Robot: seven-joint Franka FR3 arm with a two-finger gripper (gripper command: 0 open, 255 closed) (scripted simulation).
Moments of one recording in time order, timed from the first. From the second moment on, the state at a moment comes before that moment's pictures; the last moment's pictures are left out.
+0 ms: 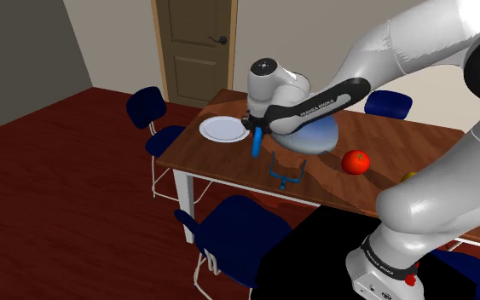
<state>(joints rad) -0.56 -0.08 0.70 -2.32 -0.55 2.40 1.47</state>
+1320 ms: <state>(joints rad) -0.50 -0.33 0.60 -2.34 -0.29 2.28 1.21</state>
